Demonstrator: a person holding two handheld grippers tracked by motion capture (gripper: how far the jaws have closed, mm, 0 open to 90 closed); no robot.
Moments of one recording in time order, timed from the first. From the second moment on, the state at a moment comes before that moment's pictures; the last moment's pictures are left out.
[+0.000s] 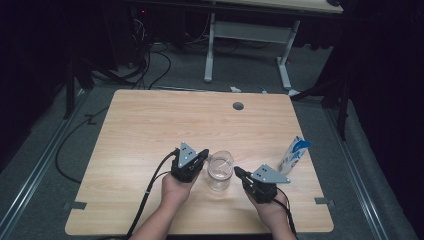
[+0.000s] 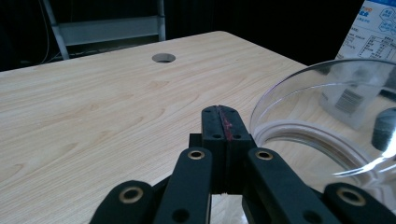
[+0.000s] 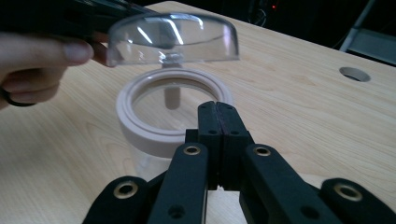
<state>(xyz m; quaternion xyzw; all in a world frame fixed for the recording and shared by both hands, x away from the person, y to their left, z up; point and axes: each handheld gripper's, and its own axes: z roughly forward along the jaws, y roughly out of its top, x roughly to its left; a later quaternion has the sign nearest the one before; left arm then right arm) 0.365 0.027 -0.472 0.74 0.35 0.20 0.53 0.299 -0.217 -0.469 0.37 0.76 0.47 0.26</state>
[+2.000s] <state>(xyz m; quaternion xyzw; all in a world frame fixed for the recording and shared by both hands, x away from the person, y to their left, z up) 0.309 0.030 -0.487 0.75 0.33 0.15 0.55 0.296 -0.207 -0.464 0.36 0.76 0.48 0.25</state>
